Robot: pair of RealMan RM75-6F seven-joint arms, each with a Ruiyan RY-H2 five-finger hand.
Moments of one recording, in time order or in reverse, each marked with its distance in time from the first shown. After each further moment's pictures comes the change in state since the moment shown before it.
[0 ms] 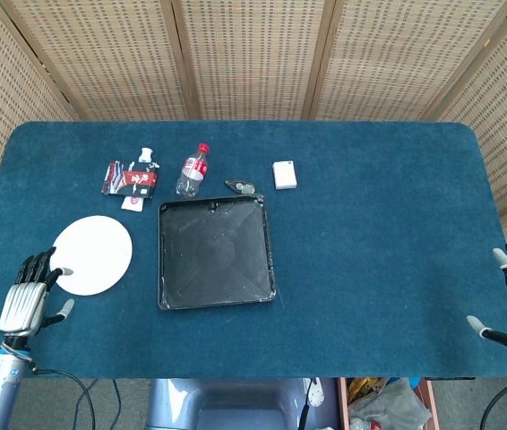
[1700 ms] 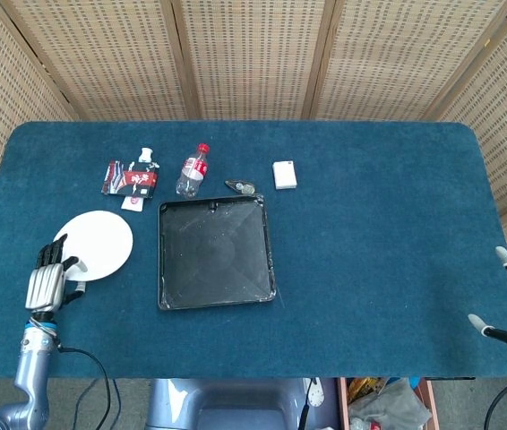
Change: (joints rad) left arm -0.108 -0.241 -0.094 0.303 -0.118 -0.088 -0.134; right arm 0.009 0.013 0.005 0.005 0.020 -0.028 0.052
